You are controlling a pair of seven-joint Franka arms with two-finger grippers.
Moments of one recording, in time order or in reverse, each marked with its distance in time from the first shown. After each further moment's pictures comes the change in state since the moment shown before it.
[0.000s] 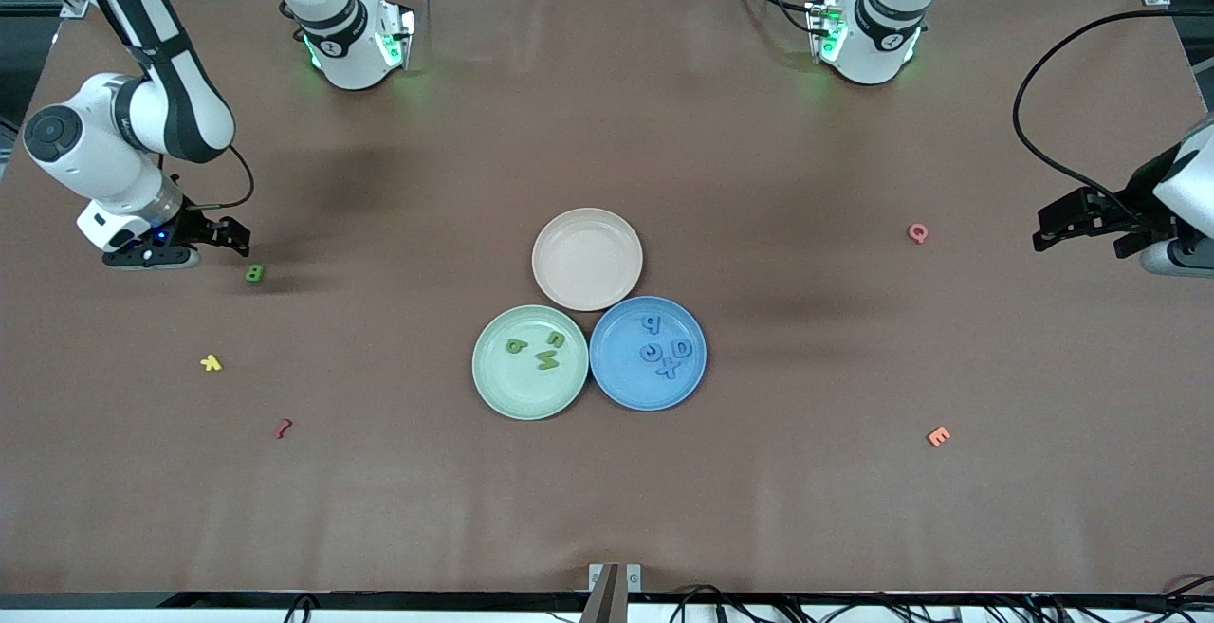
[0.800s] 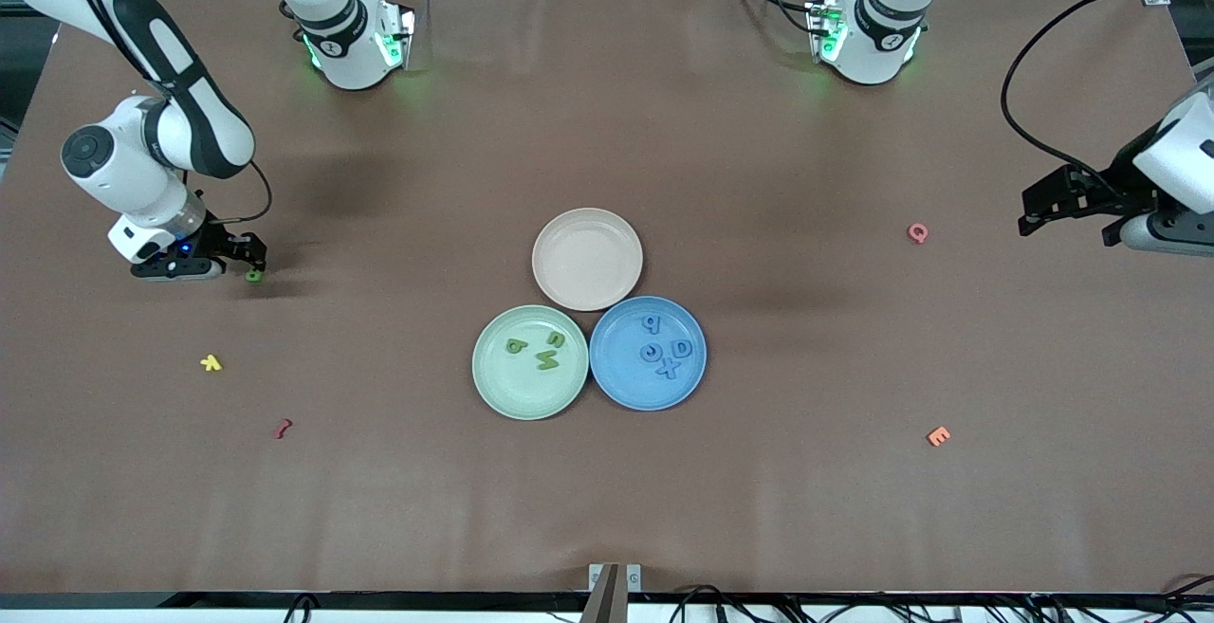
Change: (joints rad) left arm -0.003 -0.052 -0.042 -0.021 0.000 -0.004 0.000; right arm -0.010 0.144 0.001 -0.004 0.002 0.170 0.000
